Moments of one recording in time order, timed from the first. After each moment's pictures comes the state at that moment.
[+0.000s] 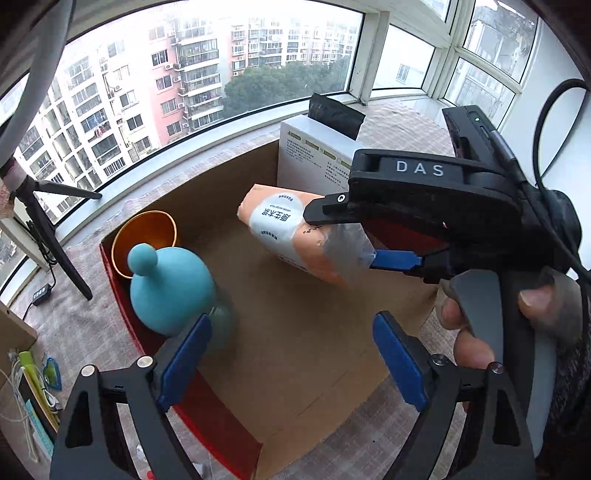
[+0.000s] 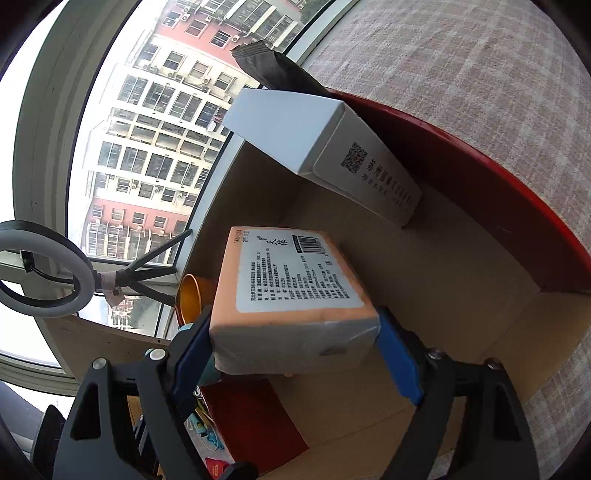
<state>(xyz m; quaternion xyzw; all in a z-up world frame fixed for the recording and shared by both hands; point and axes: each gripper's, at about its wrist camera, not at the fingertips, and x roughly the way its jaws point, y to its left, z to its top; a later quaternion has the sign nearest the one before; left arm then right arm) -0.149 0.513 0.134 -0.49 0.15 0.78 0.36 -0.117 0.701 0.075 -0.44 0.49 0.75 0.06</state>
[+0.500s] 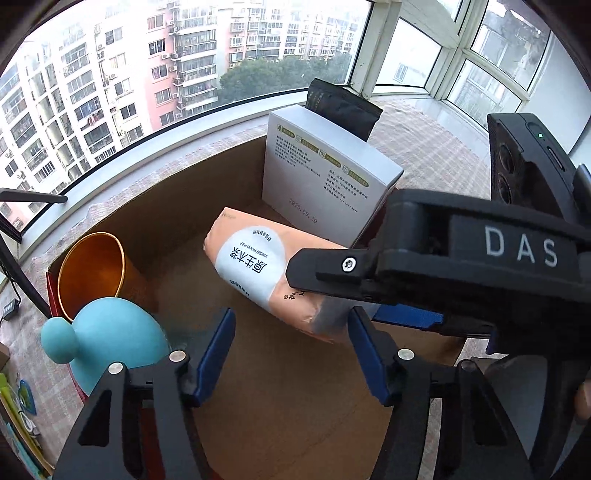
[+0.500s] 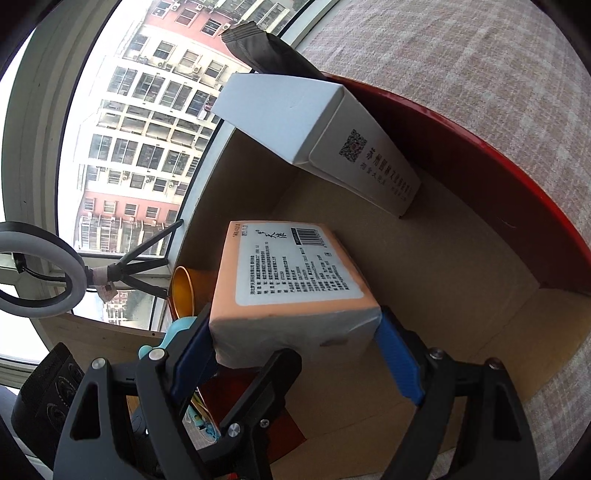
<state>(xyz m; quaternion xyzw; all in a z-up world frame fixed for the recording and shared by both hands) -0.170 0.539 0.116 -0.49 0.12 0.78 0.37 -0.126 0.696 0.069 -0.47 0.49 0.73 0.05</state>
